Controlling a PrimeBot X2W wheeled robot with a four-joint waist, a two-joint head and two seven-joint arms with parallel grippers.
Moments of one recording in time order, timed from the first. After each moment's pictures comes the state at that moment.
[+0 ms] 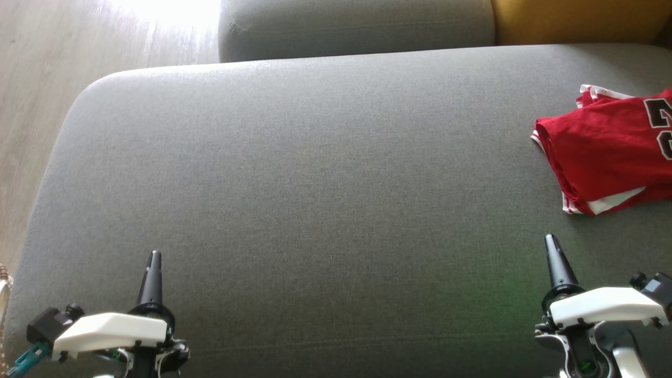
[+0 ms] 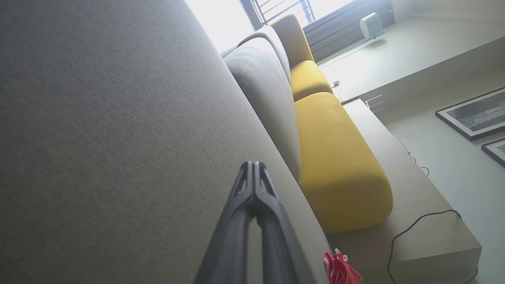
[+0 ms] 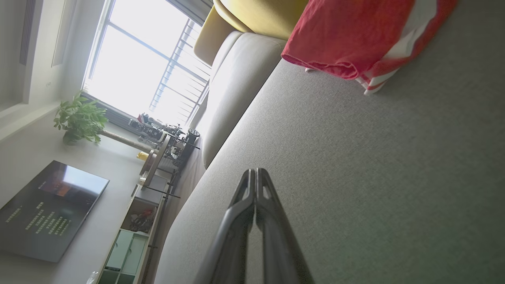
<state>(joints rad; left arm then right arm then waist) 0.03 0.06 -0.02 0.22 -1.12 -0.09 -0.06 -0.03 -0.05 -0.07 0.28 1.01 0.13 -0.03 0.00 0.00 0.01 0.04</state>
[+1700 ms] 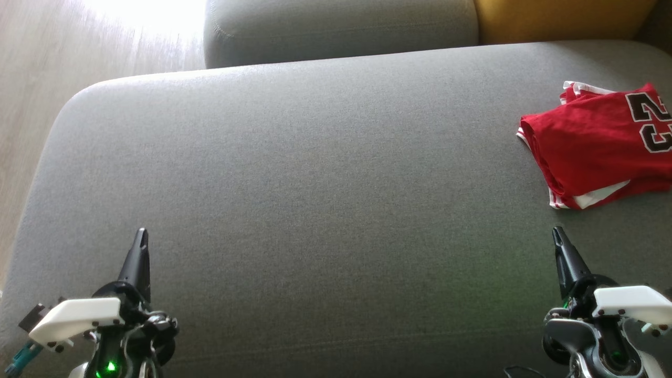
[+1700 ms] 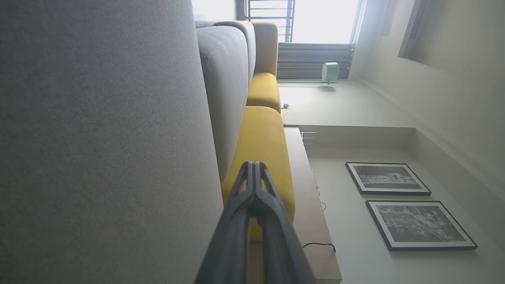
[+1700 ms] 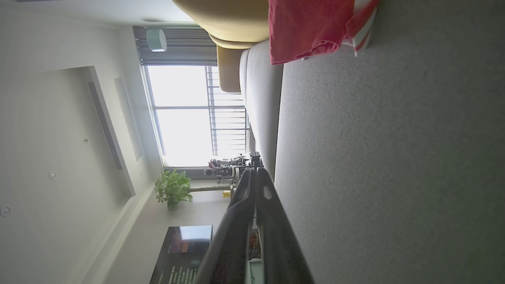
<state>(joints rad) -0.05 0.06 0.05 0.27 -1.63 -0.12 0.09 -0.05 -0.05 -0.13 0.28 1.60 0.13 0.11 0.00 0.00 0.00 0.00</state>
